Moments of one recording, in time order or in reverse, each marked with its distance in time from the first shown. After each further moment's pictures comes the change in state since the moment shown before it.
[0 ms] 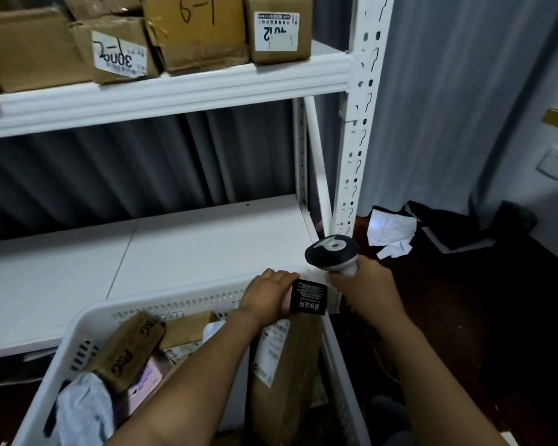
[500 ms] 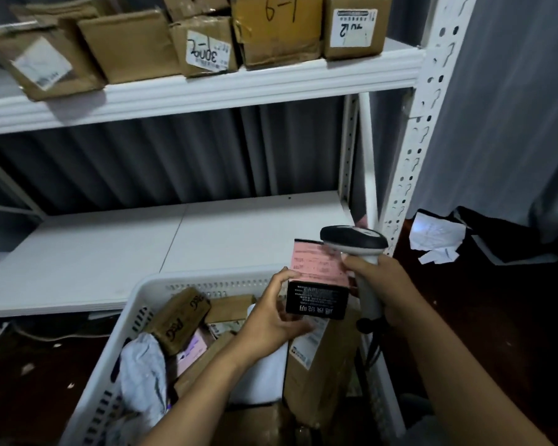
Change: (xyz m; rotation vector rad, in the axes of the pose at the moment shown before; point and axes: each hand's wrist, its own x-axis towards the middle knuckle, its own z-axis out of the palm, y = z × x) left_hand -0.133 0.011 -0.048 -1.199 0.209 -0.186; right_hand -0.010 -0.029 0.038 0.664 -0.273 0.141
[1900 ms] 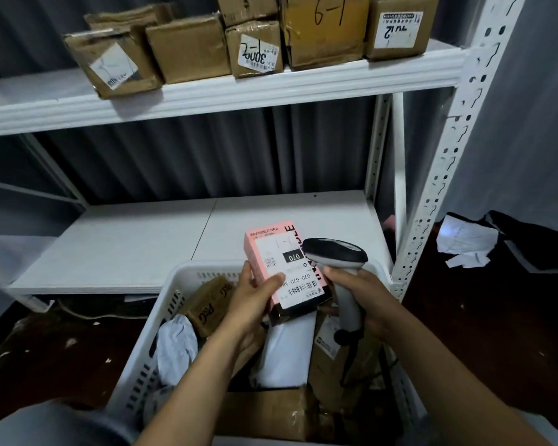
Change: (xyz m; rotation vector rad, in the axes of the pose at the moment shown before) left_hand -0.023 -0.004 -0.057 -0.334 0.425 -0.243; right_hand -0.029 0.021 0.060 0.221 -0.358 0.133
